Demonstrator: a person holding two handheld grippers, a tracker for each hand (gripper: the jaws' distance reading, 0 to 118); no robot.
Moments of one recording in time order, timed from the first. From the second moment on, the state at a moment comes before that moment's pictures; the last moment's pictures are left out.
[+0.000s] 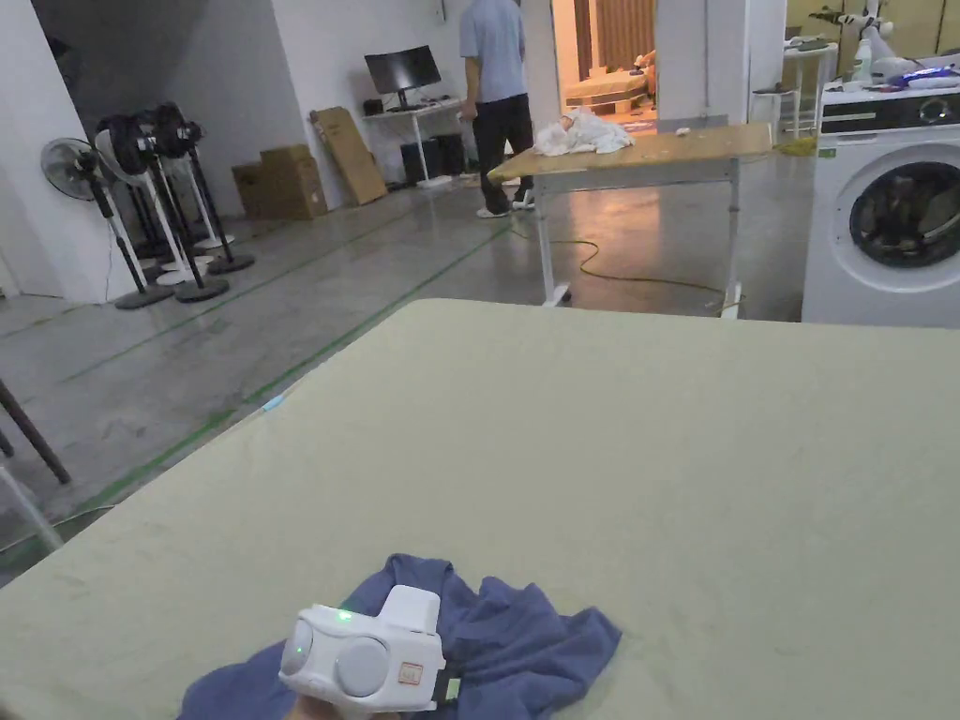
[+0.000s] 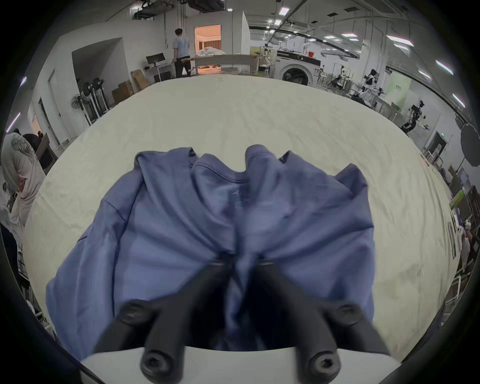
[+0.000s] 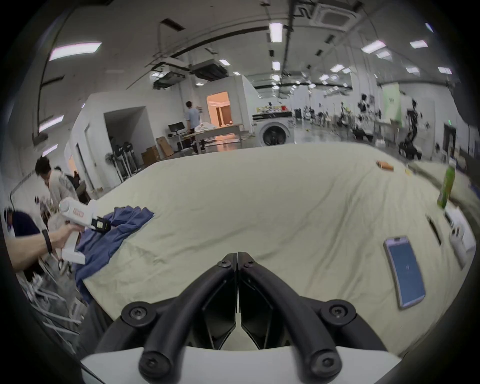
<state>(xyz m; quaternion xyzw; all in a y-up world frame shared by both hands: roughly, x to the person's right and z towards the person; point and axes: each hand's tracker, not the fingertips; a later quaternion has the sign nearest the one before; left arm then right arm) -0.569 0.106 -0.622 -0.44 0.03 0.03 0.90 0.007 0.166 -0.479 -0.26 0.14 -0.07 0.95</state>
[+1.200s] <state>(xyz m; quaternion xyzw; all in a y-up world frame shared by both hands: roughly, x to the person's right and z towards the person) -0.086 0.153 -0.626 -0.39 -0.43 0.00 0.82 0.128 0.164 -0.388 -0.19 -0.03 -0.17 0.97</state>
